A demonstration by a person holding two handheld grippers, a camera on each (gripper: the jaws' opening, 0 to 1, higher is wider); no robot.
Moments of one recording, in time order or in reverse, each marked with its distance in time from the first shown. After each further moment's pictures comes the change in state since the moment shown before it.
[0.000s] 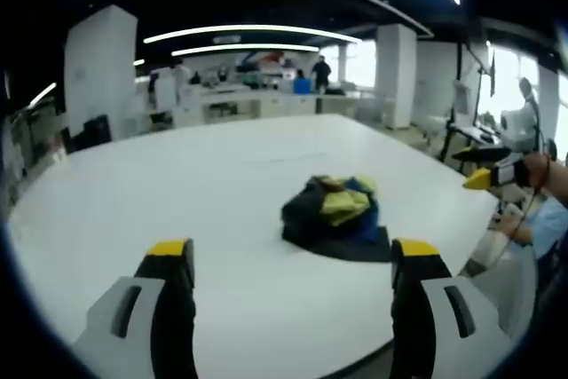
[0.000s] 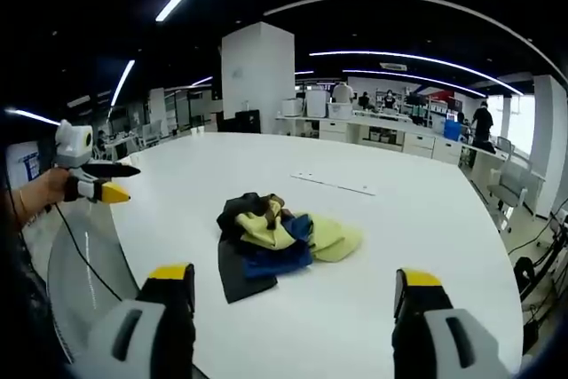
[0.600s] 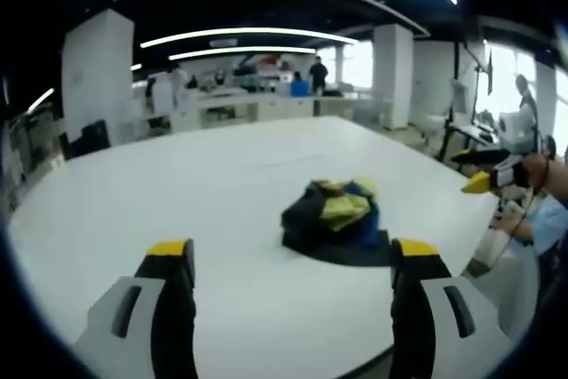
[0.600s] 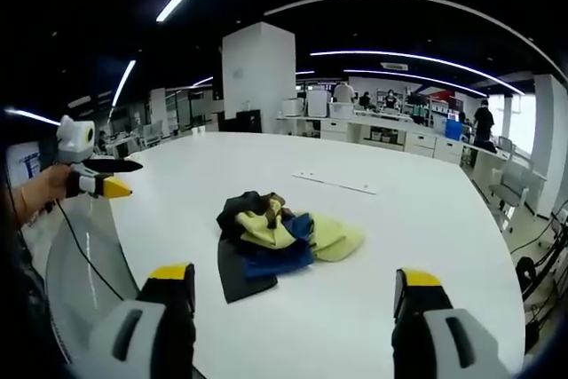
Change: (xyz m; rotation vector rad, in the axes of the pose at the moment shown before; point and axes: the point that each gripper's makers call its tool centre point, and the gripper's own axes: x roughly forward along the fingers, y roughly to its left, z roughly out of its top) left arm 0.006 0.001 0.007 0.022 -0.014 -0.012; right arm 0.004 0.000 -0.003 -0.002 0.001 0.007
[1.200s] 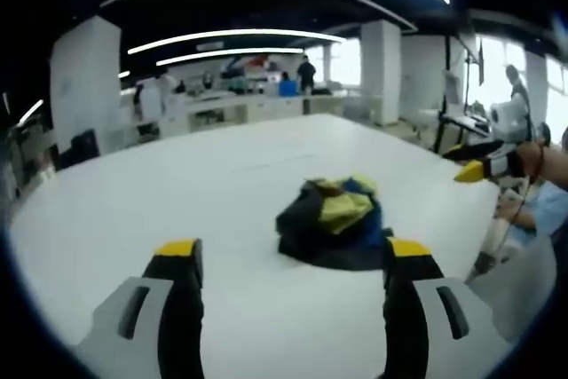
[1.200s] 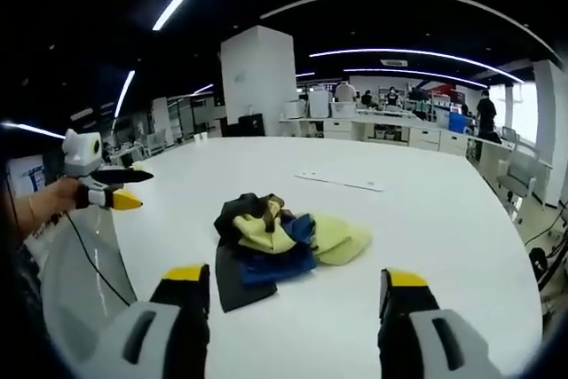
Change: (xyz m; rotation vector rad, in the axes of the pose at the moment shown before) left arm 0.040 -0.001 -0.007 0.054 -0.009 -0.058; right arm 0.030 -0.011 -0.005 0.054 -0.022 0.045
